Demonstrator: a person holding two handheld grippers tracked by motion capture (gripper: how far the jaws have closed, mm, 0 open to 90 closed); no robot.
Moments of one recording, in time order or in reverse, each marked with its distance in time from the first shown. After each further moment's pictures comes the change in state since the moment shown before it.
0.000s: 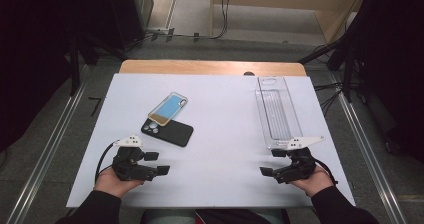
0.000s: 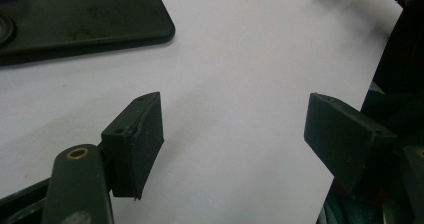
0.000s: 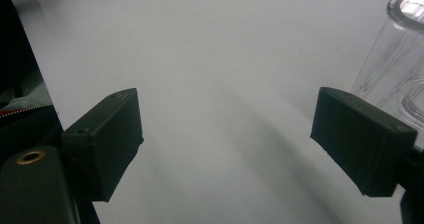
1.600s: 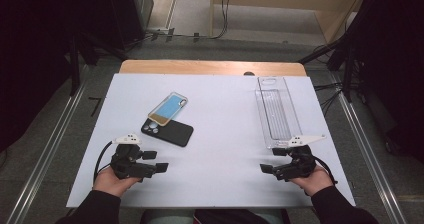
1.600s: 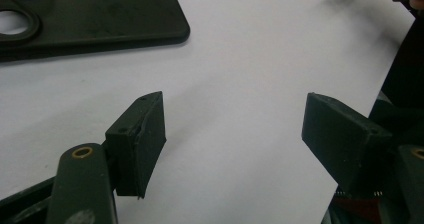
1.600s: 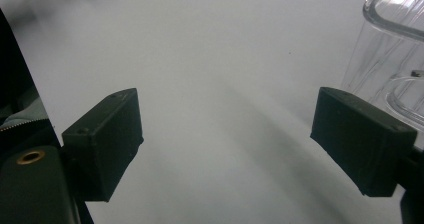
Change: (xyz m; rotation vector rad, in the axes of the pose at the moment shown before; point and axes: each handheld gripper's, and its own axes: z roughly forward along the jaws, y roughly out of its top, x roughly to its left) left arm 0.003 0.003 -0.003 0.001 0.036 -0.048; right arm -0.004 0.001 0.000 -0.009 -0.015 0.059
